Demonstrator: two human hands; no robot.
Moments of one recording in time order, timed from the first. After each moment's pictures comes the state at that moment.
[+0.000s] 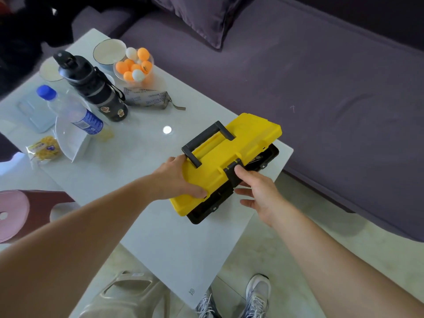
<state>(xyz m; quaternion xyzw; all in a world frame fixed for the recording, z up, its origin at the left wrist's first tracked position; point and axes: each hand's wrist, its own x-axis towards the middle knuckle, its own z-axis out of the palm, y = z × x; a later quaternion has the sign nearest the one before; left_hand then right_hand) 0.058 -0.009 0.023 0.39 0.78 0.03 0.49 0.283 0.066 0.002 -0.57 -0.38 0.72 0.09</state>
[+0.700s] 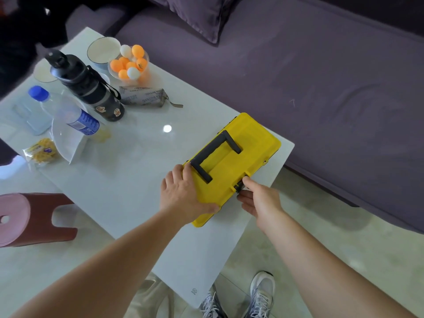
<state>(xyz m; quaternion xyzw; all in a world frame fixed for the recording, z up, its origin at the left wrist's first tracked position) 0.117 -0.037 -0.018 0.46 0.85 0.00 0.24 0.286 0.048 -0.030 -0.69 -0.25 0.66 0.14</state>
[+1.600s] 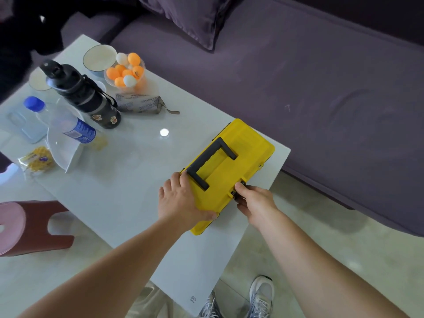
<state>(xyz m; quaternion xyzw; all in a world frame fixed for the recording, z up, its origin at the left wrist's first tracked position) 0.119 -0.033 -0.012 0.45 0.86 -0.01 0.25 0.273 0.055 -0.019 -0.67 -0.23 0.68 0.17</state>
